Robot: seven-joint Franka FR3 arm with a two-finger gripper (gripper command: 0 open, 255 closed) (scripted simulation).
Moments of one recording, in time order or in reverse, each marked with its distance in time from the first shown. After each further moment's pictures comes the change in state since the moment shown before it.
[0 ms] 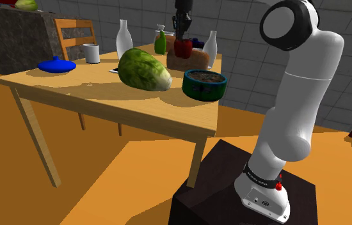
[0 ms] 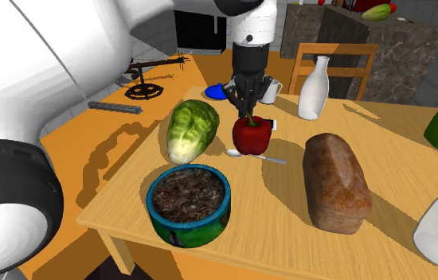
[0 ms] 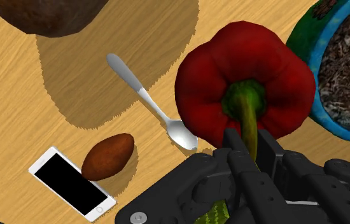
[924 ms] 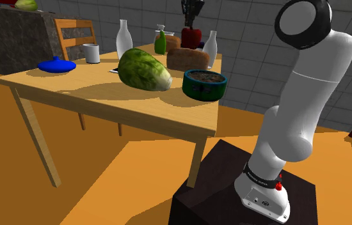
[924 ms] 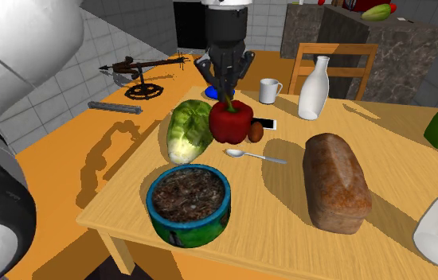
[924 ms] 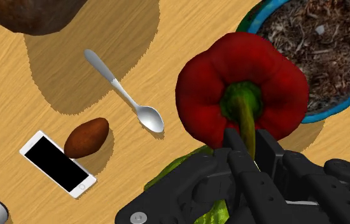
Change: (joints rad) arm 0.044 -0.098 0.024 0.079 -0.044 -0.167 0.057
